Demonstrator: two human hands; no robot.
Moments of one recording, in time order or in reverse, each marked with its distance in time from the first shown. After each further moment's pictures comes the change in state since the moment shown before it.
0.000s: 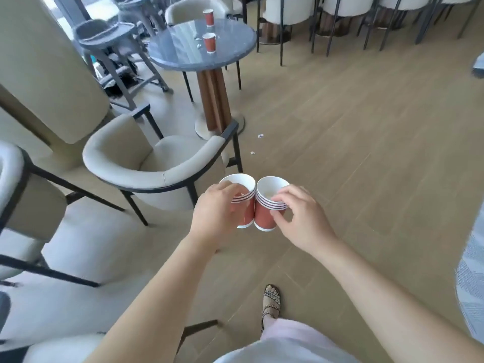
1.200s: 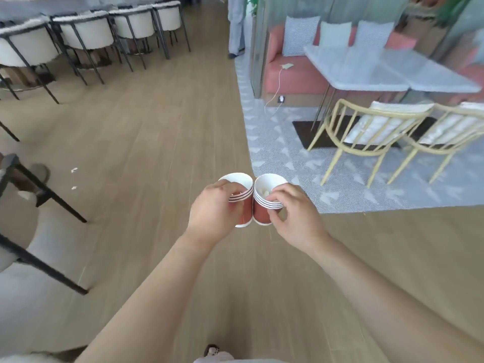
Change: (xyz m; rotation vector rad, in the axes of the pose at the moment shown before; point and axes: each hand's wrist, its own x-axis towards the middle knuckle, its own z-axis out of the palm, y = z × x) left_hand -0.418 0.253 0.042 -0.297 -0.380 0.757; right_hand -0.544 -0.126 -0.188 -0.385 0.467 0.628
